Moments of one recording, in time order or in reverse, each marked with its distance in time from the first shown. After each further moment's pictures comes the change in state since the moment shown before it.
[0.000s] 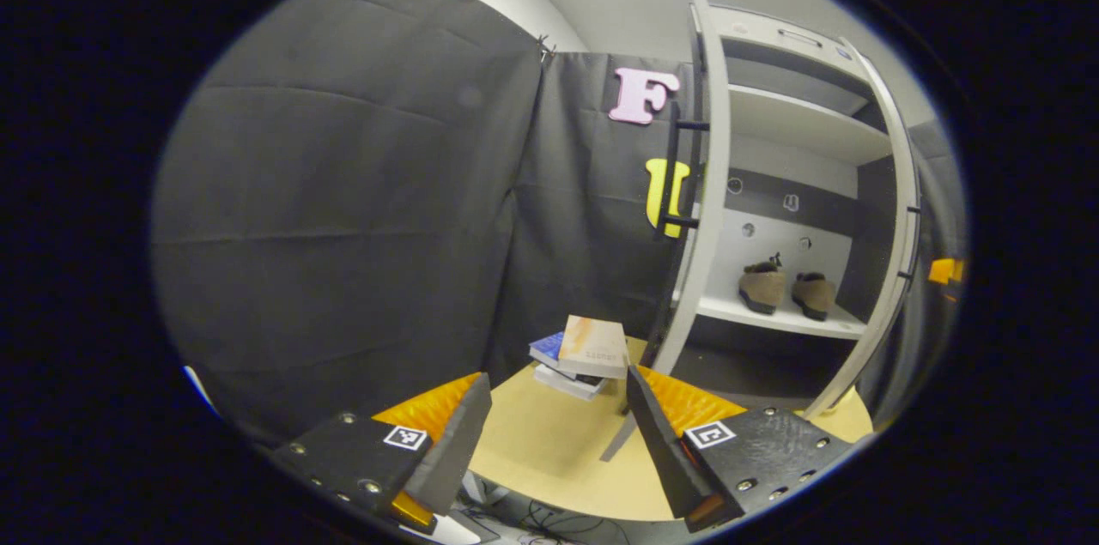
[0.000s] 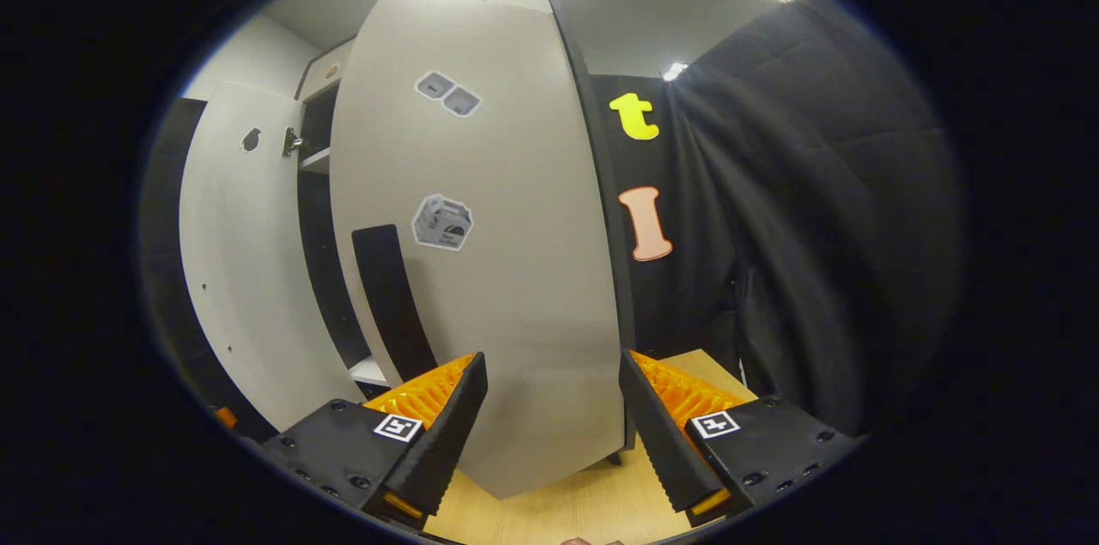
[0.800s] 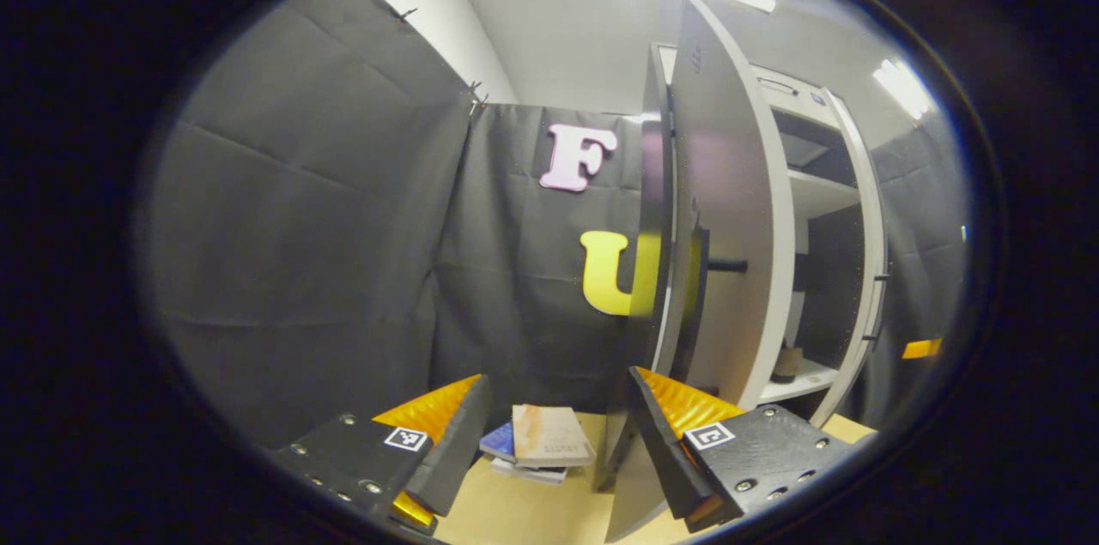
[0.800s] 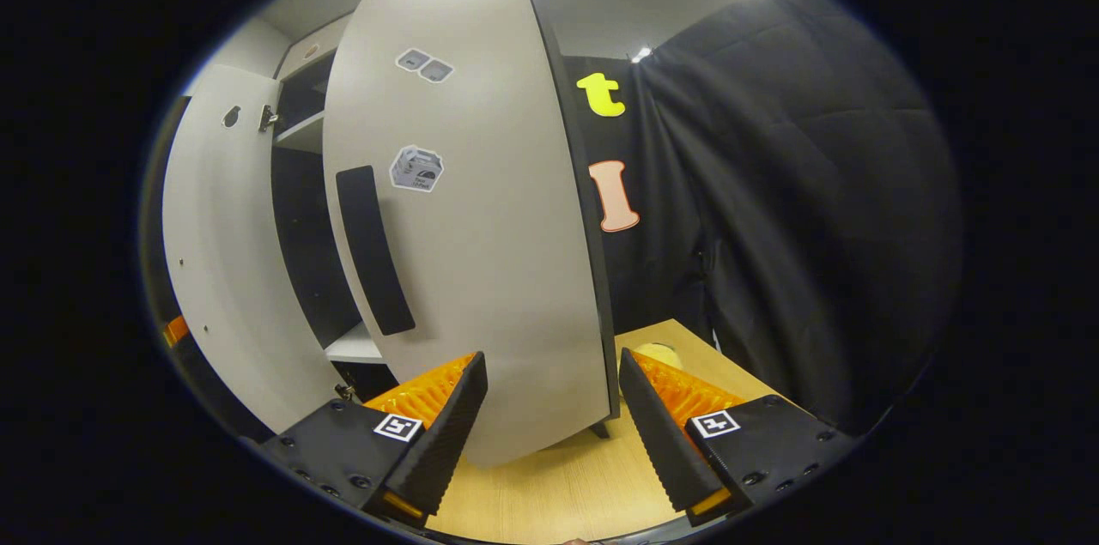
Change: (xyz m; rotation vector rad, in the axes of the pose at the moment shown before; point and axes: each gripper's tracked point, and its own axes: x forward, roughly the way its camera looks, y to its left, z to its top) left arm 0.113 -0.030 0.141 0.075 -0.239 -0.305; right arm -0.025 -0.013 -0.041 0.000 0.044 -0.106
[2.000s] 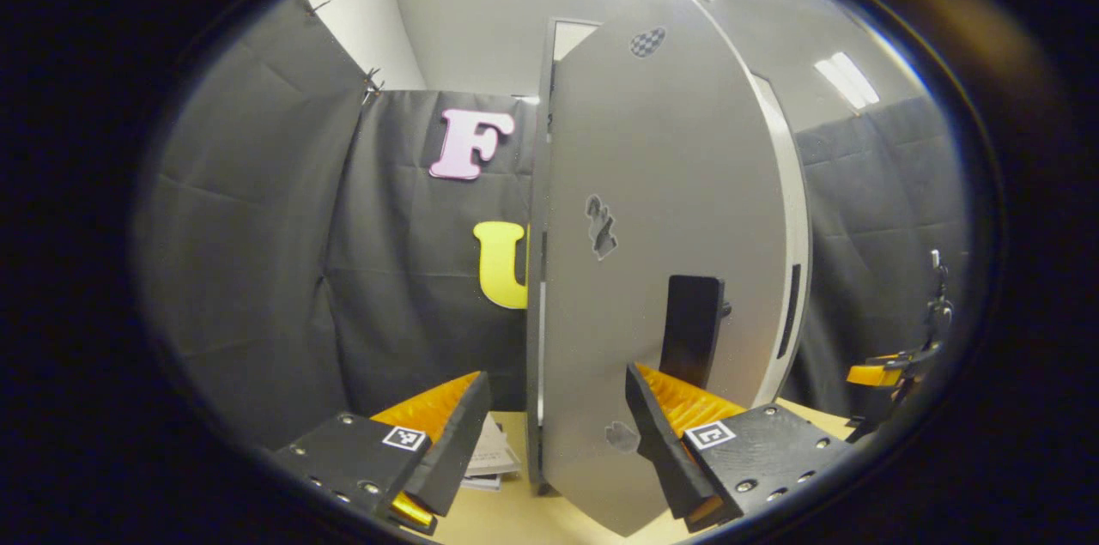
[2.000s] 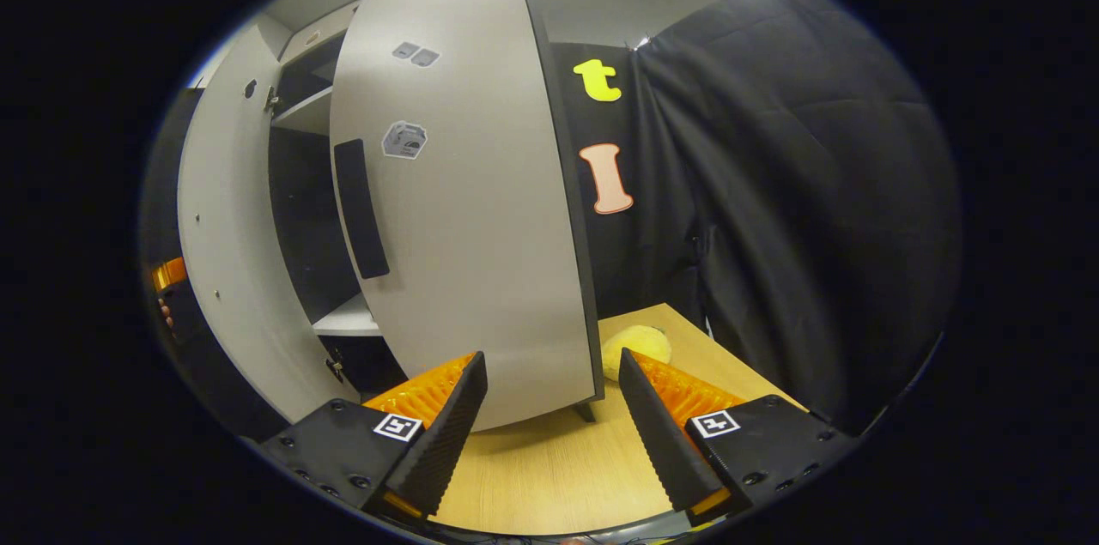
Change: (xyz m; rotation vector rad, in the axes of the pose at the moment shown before) left arm 0.029 -0.129 0.004 0.040 0.100 -0.319; right arm -0.016 -0.029 -0.024 0.003 0.055 0.011
